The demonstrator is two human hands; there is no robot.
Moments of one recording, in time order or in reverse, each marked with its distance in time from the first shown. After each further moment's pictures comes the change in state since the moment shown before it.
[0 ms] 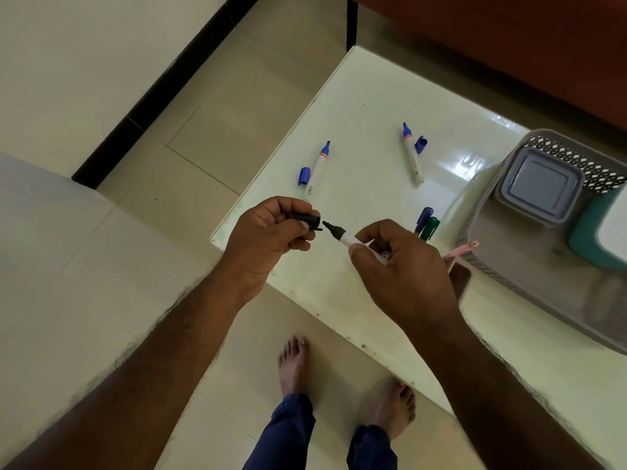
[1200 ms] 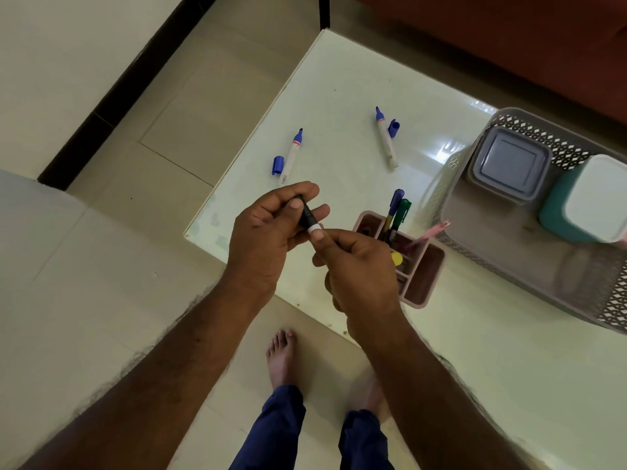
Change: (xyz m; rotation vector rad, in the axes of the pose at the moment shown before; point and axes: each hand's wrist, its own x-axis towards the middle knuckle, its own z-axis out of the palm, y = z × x) left_hand -0.018 -0.007 0.044 -0.063 -0.028 0.117; right_hand -0.014 -0.003 0.026 0.714 -0.009 0.278
